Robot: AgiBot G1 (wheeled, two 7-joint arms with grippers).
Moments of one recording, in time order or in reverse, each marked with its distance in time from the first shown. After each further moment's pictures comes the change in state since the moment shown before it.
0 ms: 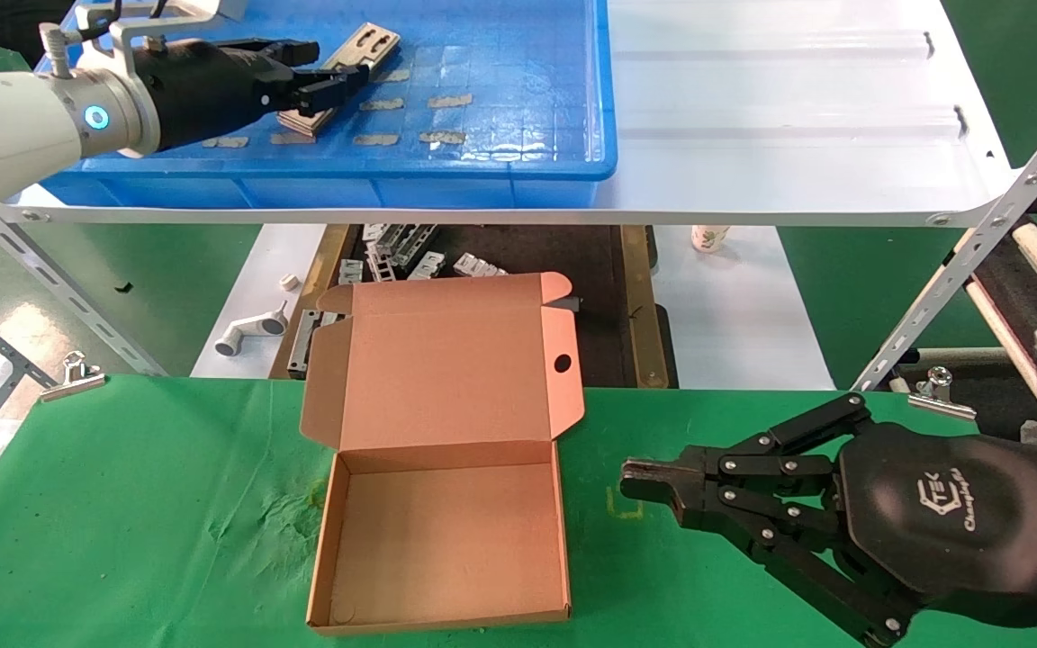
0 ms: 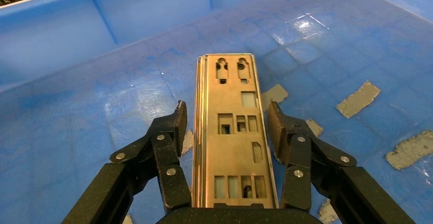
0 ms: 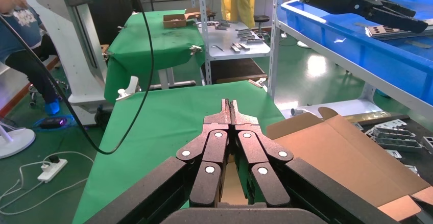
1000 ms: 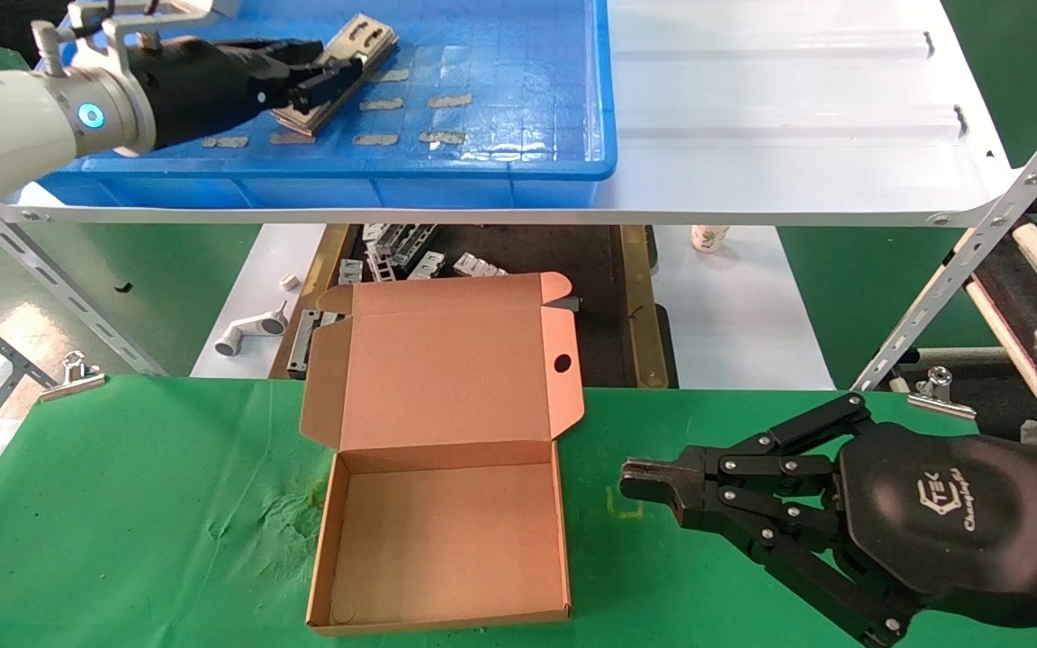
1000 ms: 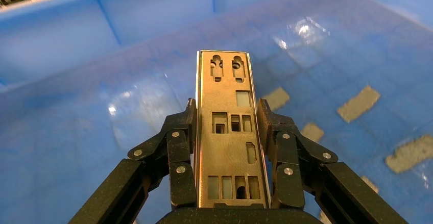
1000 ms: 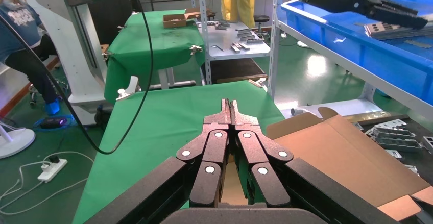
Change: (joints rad) left arm -0.003 -0.007 -0.007 -0.002 -0.009 0.008 -0.001; right arm 0.000 0.000 0.000 0.000 0.000 0.000 0.000
